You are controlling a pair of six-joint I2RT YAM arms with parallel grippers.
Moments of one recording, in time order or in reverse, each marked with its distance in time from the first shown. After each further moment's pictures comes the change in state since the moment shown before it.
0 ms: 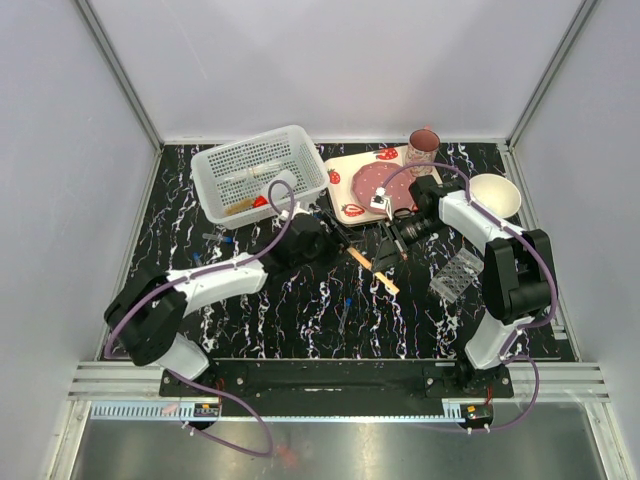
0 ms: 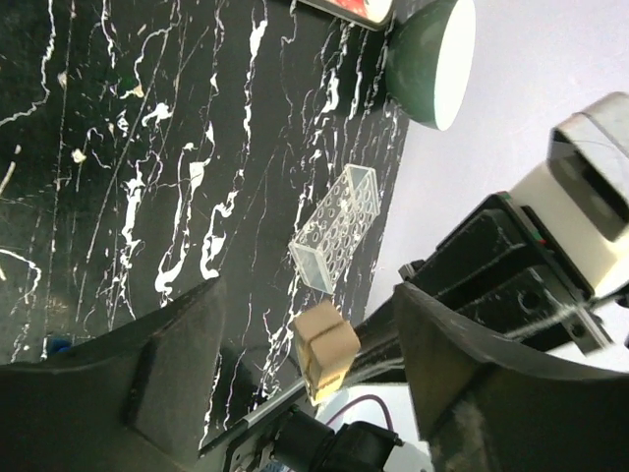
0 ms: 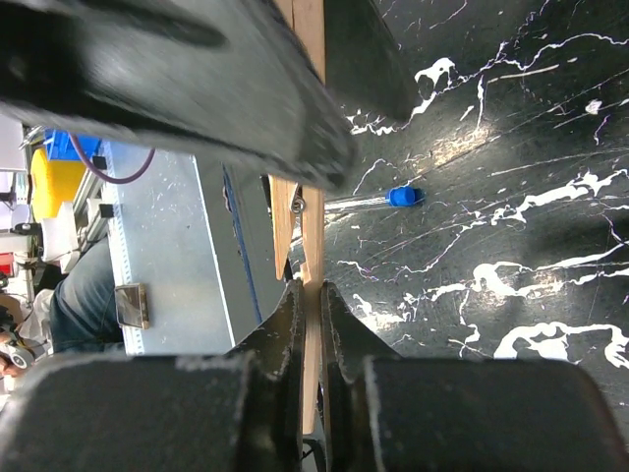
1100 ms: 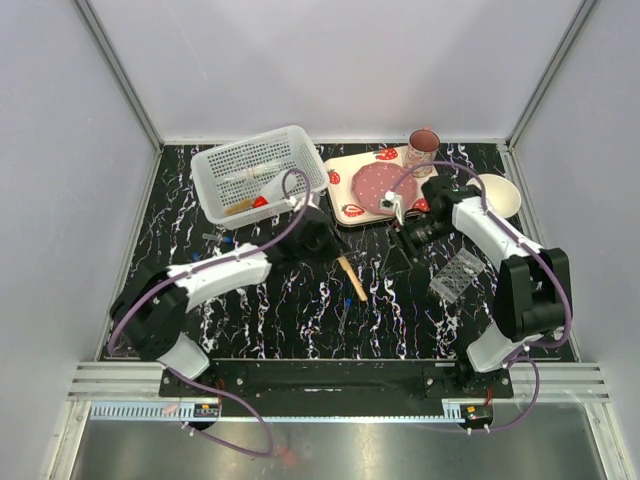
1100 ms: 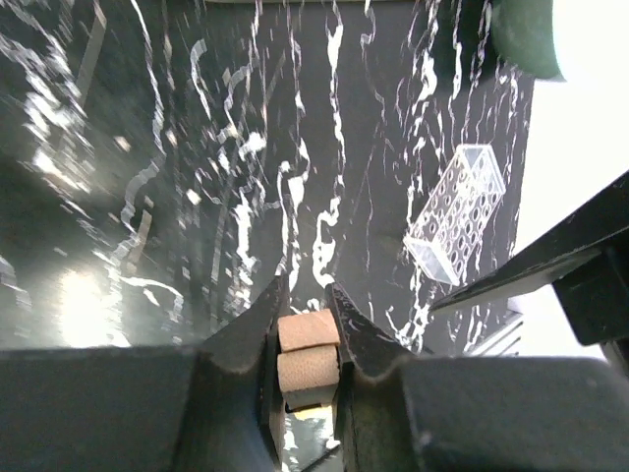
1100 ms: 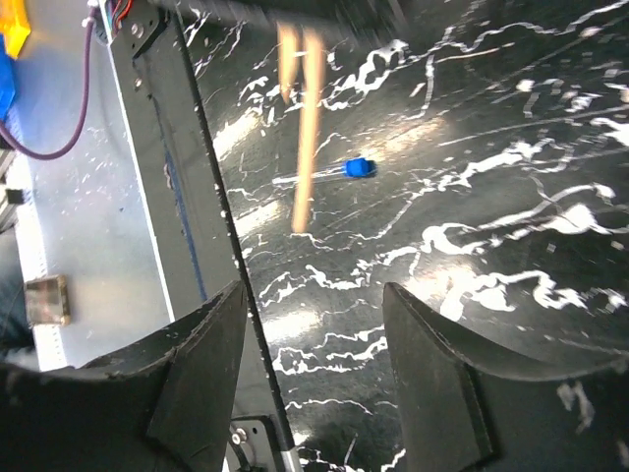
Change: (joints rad) left arm -0.024 0.094 0.152 -0.230 -0.058 0.283; right arm -0.027 -0.108 -0.058 0.012 0.099 -0.098
